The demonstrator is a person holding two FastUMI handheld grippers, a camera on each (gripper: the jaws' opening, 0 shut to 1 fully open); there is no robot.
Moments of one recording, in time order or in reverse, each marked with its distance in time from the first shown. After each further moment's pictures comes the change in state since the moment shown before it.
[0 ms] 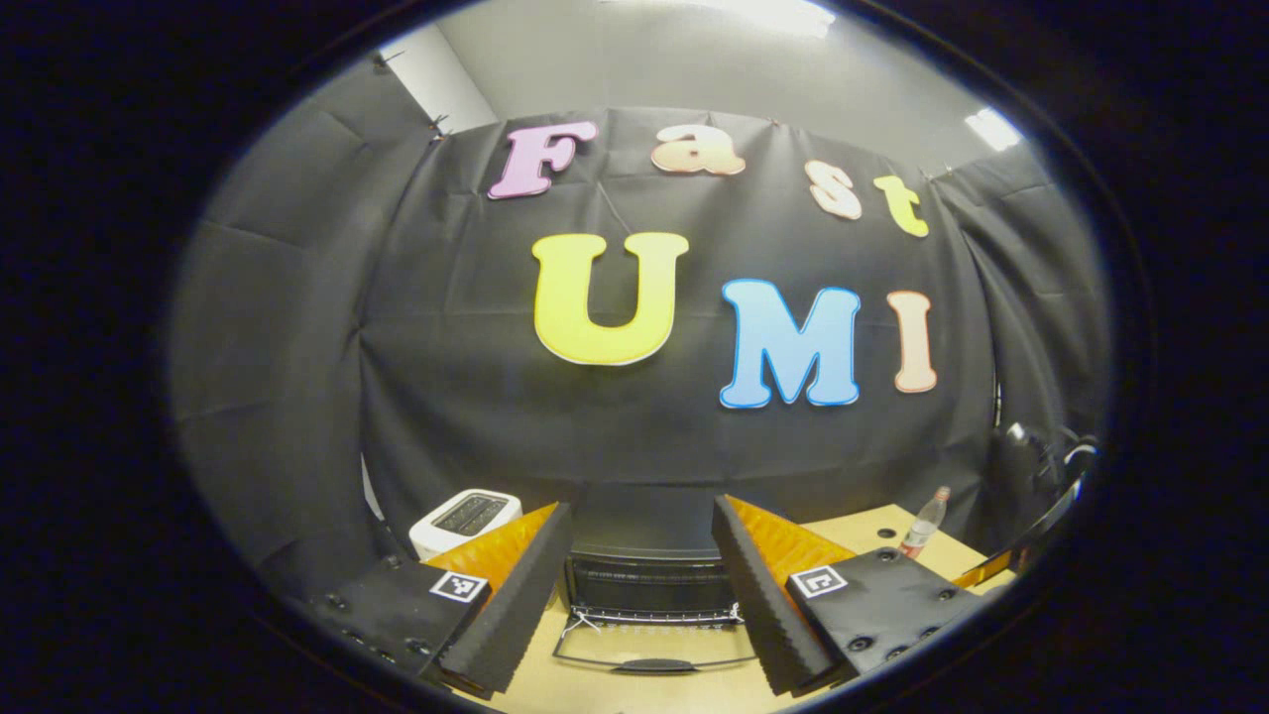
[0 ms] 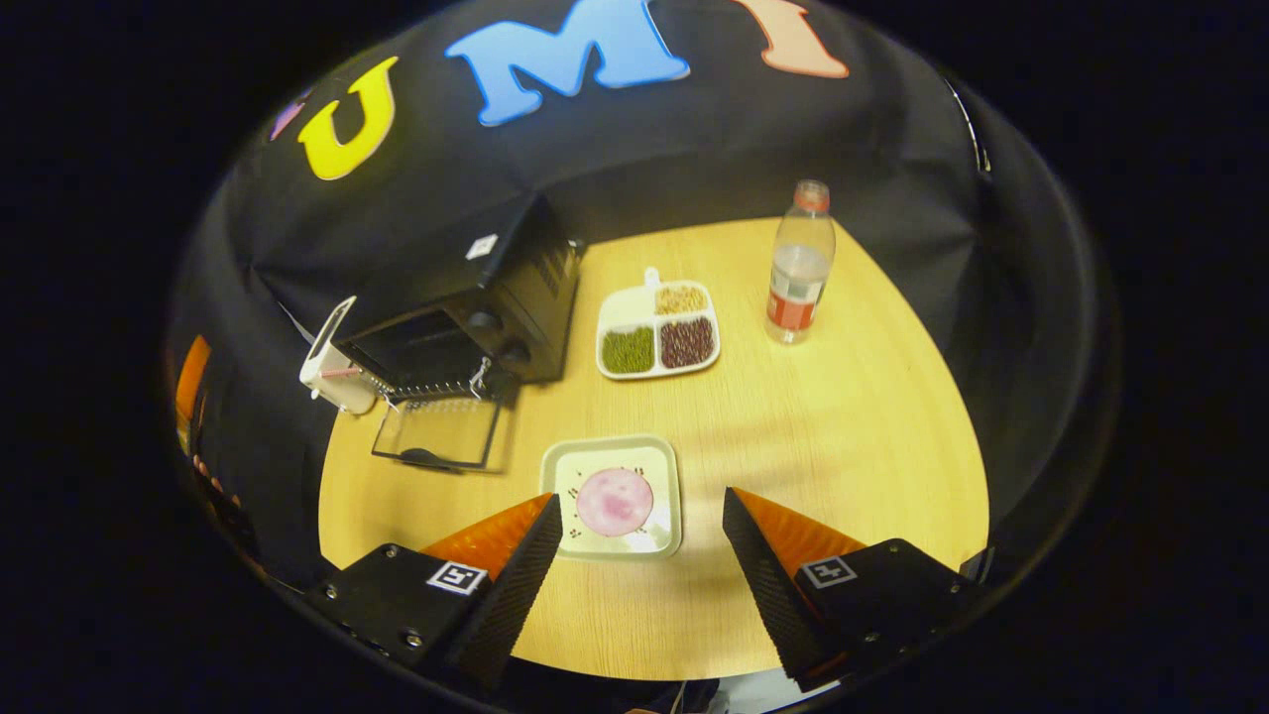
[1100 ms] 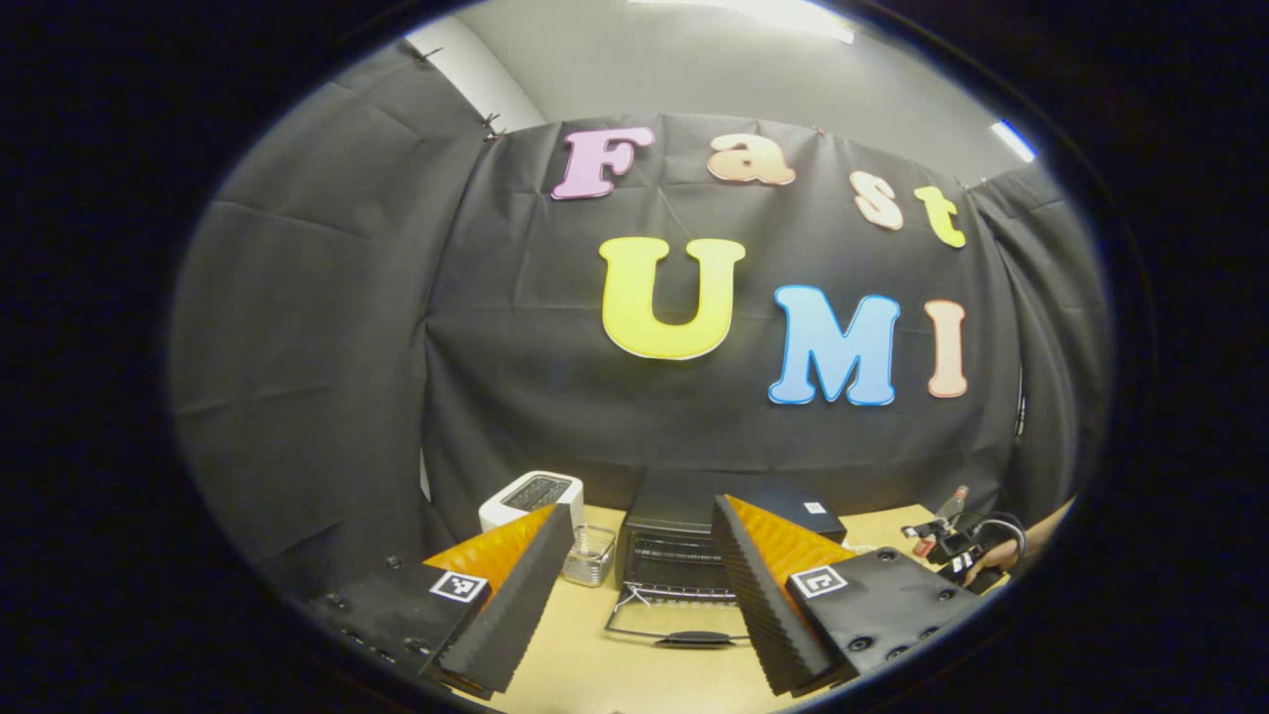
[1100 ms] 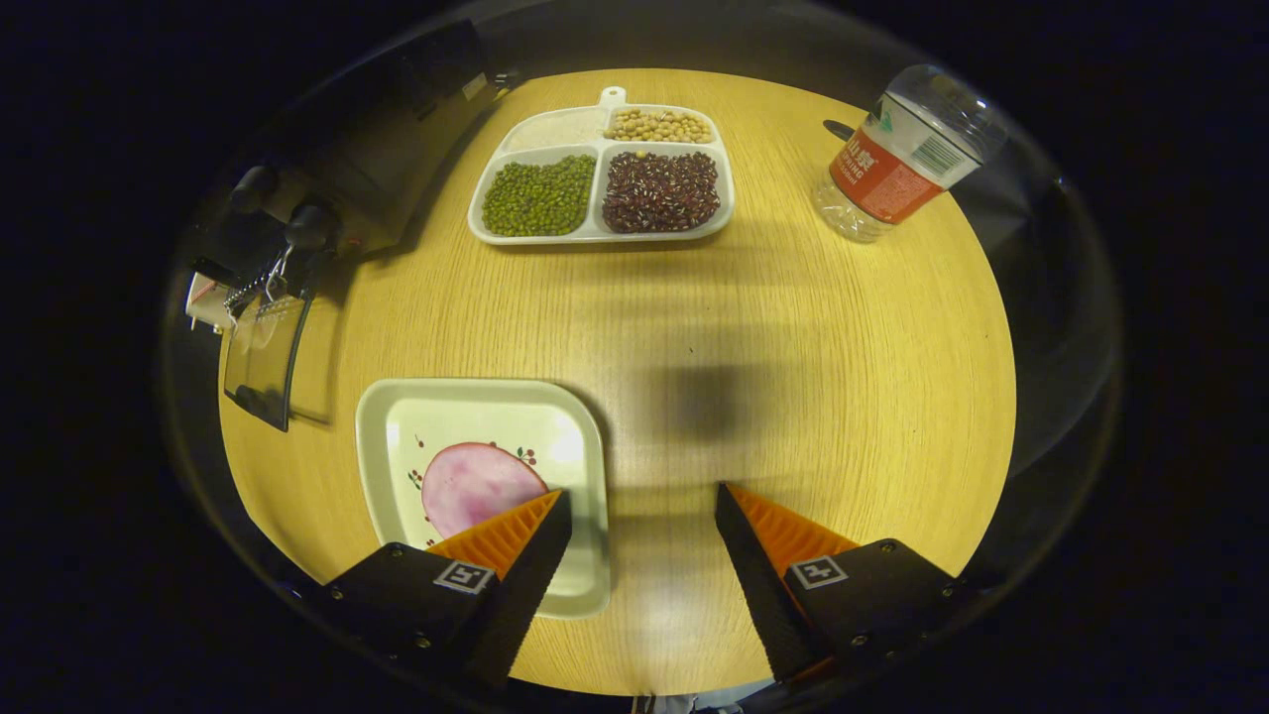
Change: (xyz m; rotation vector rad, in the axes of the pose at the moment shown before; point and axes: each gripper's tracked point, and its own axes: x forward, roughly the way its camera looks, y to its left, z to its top) left arm -0.055 0.054 -0.019 -0.034 0.041 0.121; right arm 0.131 -0.038 -0.032 -0.116 0.366 -0.180
